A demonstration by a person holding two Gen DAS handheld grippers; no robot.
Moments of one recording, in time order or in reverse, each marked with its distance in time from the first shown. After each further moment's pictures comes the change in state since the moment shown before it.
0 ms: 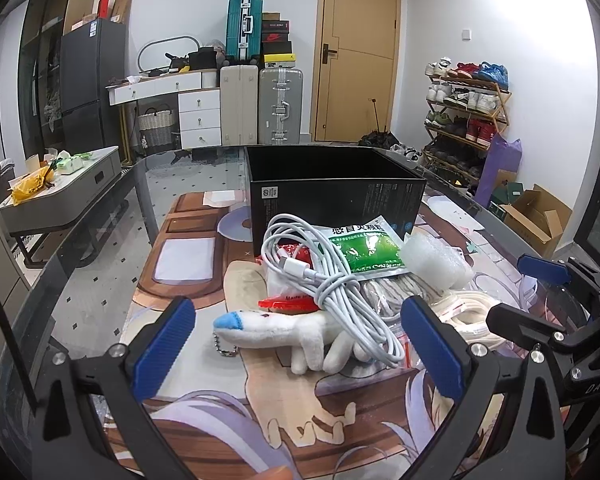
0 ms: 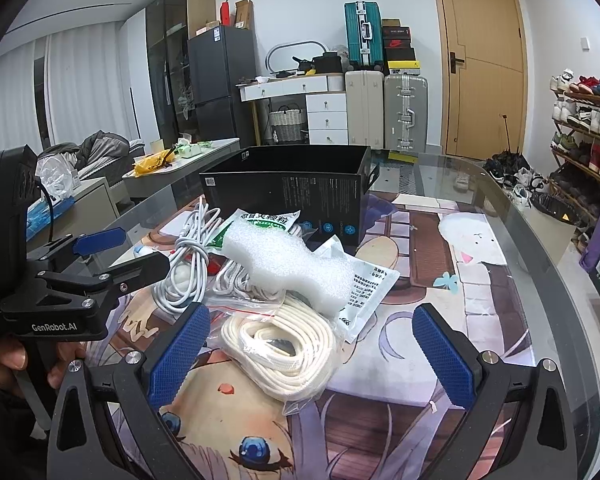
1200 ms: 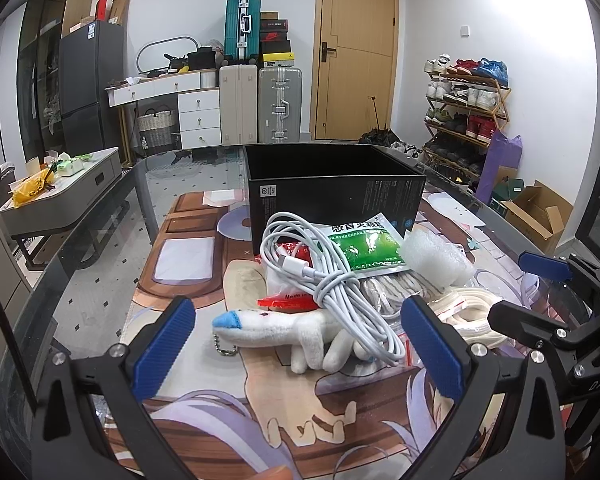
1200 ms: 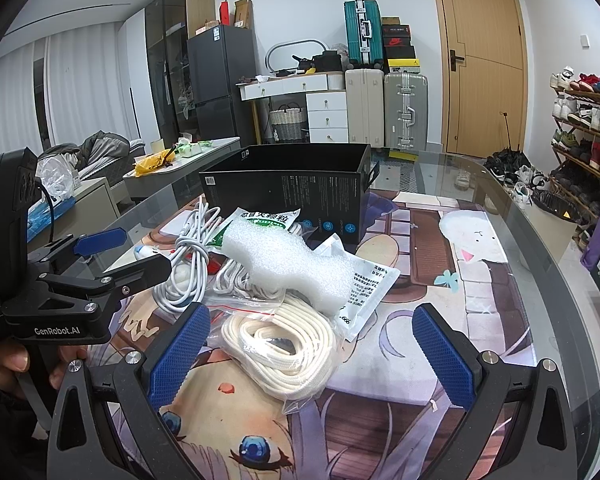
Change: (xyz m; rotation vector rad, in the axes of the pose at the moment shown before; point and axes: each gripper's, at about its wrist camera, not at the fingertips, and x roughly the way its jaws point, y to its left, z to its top) left arm 0.000 -0.003 -0.001 0.005 -0.001 0.005; right arm 0.000 0.000 0.000 0.006 0.001 0.001
